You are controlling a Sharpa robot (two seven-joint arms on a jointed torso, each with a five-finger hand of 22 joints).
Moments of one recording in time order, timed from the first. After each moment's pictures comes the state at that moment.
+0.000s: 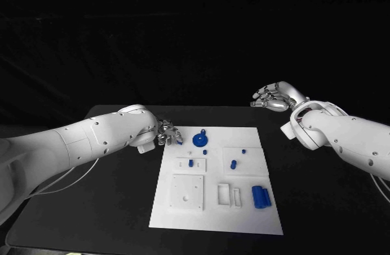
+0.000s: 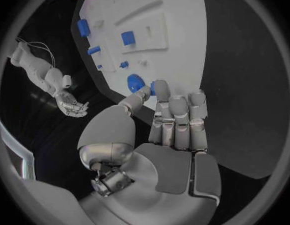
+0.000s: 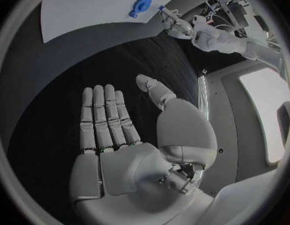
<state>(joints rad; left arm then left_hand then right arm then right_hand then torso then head) 1.32 -0.58 -0.15 1.05 -0.91 0.07 -0.38 0.90 0.03 0.62 -0.20 0.16 1.10 0.04 0.26 0.79 1.33 -0.05 0.80 0.51 1.18 -0.15 1.39 0.46 0.05 0.96 -0.14 0.97 1.31 1.28 -0.64 -0.03 1.06 -0.90 -0.41 0.17 1.00 -0.16 0.50 -0.27 0.48 0.86 0.18 0.29 0.48 0.93 0.13 0.54 0.24 0.79 0.13 0.71 0.60 0.23 0.69 0.20 0.49 1.13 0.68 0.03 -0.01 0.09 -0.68</state>
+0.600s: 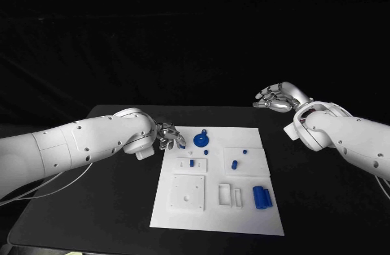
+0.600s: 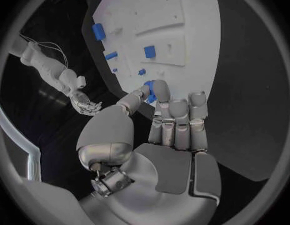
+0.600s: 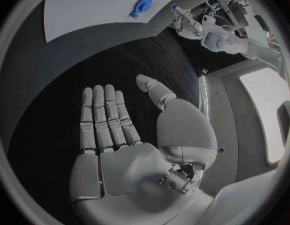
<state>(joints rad) 1.34 -0.72 -0.16 1.31 -0.89 -0.01 -0.41 0.89 0.01 0.61 -0.21 0.30 1.14 0.03 0.26 0.77 1.37 -0.05 0.80 0.52 1.20 -0.14 1.41 0.48 0.04 0.98 -0.15 0.98 1.31 1.28 -0.66 -0.03 1.07 -0.90 -0.41 0.17 1.00 -0.16 0.50 -0.27 0.48 0.86 0.18 0.29 0.48 0.93 0.13 0.54 0.24 0.79 0.13 0.71 0.59 0.23 0.69 0.20 0.49 1.13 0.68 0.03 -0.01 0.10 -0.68</state>
